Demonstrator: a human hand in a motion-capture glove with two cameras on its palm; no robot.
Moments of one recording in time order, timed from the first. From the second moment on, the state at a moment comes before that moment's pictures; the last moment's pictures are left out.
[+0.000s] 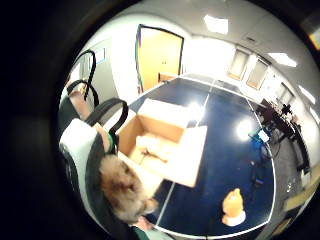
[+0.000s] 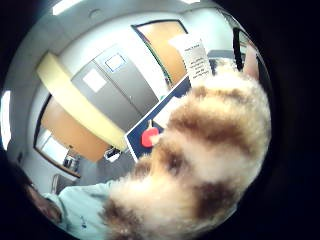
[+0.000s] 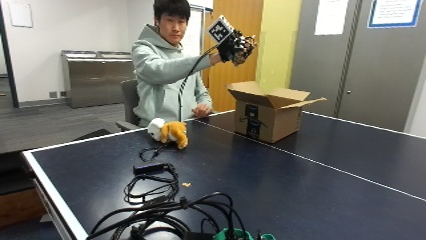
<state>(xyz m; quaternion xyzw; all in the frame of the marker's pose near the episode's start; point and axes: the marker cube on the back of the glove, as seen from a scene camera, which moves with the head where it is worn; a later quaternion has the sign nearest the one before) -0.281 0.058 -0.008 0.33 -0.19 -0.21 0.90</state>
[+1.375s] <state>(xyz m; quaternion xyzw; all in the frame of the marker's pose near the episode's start) 0.083 0.146 0.262 -0.01 0.07 0.15 0.99</state>
